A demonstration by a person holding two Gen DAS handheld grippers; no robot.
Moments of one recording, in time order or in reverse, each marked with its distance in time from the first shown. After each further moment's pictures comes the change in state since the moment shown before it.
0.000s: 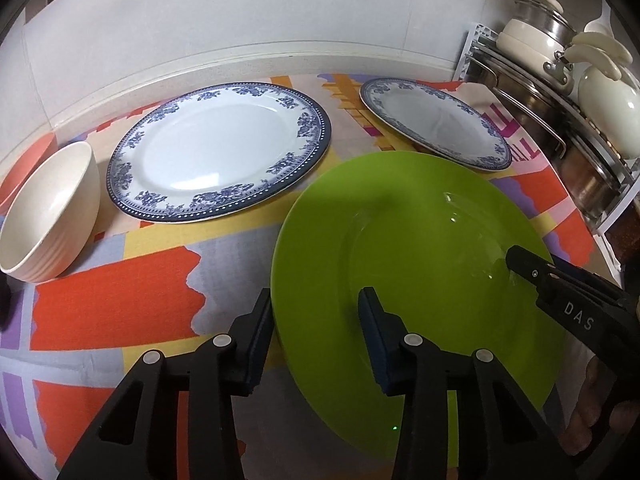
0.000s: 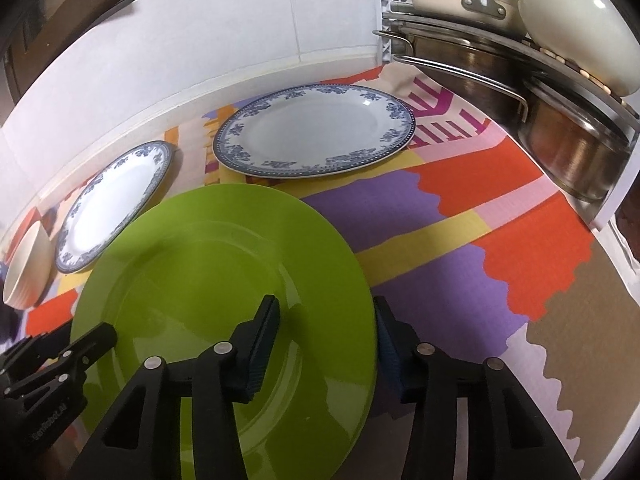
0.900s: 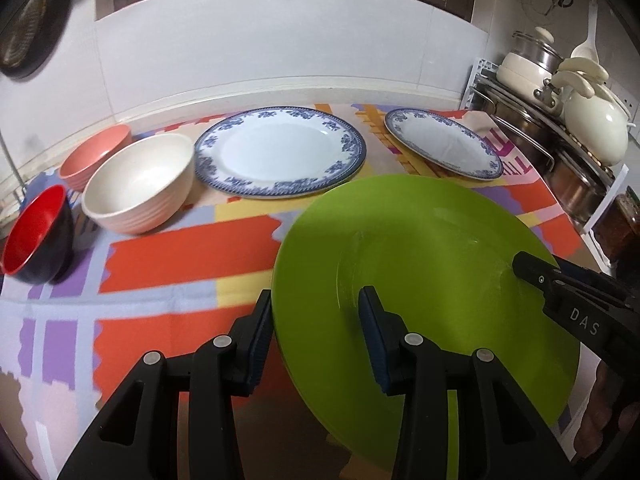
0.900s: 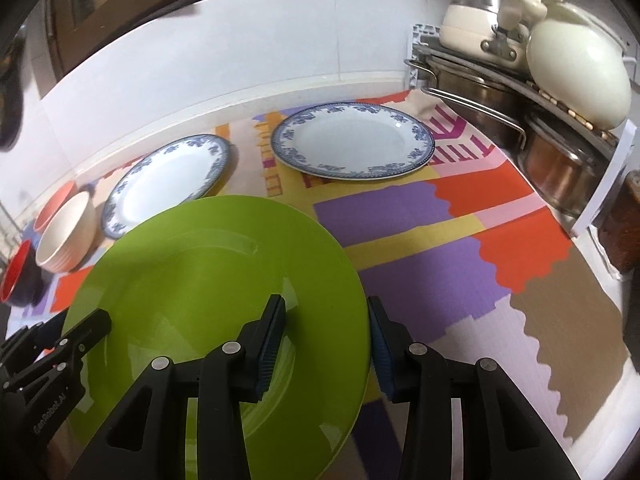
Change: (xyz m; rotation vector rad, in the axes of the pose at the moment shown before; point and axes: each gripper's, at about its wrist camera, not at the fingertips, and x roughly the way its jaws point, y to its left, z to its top) left arm -0.080 0.031 -0.050 -0.038 -0.101 0.057; right arm -0.067 0.044 -0.031 -0.090 -0.037 0.024
